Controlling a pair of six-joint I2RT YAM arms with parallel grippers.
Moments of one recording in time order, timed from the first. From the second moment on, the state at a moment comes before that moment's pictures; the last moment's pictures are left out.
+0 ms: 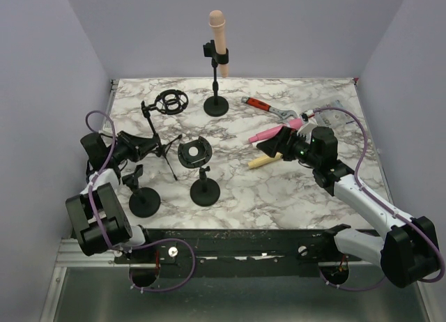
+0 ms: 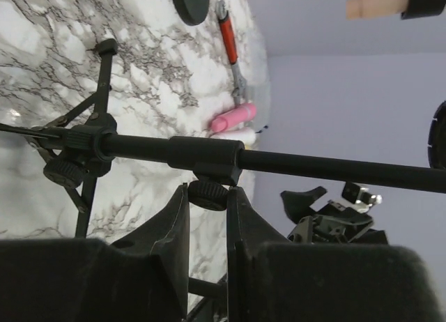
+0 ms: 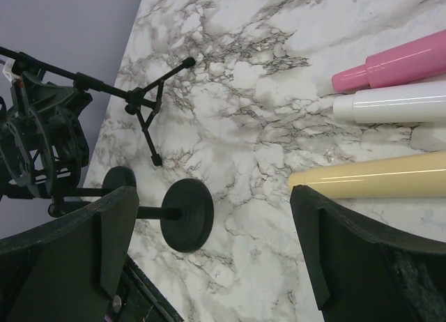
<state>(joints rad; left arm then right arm) 0.42 1.36 0.63 0.23 1.00 -0.90 0.37 1.11 0.63 0.16 -0.35 0.63</state>
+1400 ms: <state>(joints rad) 0.46 1.24 0.81 -0.35 0.73 -0.50 0.37 1.12 0.63 0.16 -0.35 0.64</state>
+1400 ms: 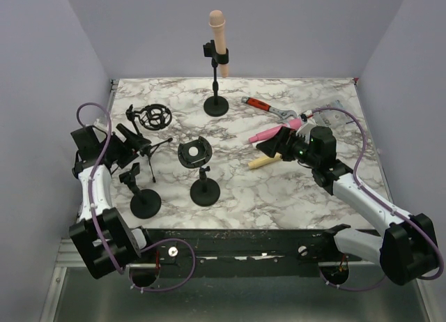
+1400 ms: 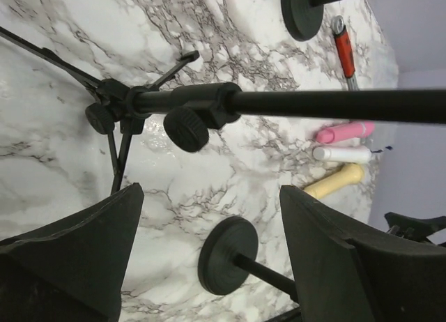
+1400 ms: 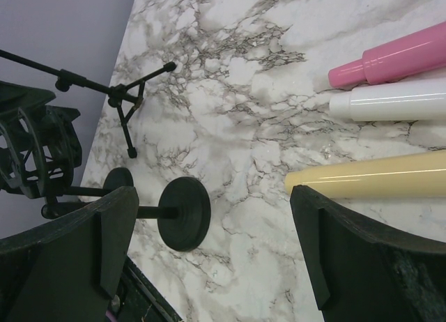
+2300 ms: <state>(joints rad) 0.35 0.88 0.89 -0.34 0.51 -0.46 0.37 1.15 0.63 0.19 -0.34 0.63</state>
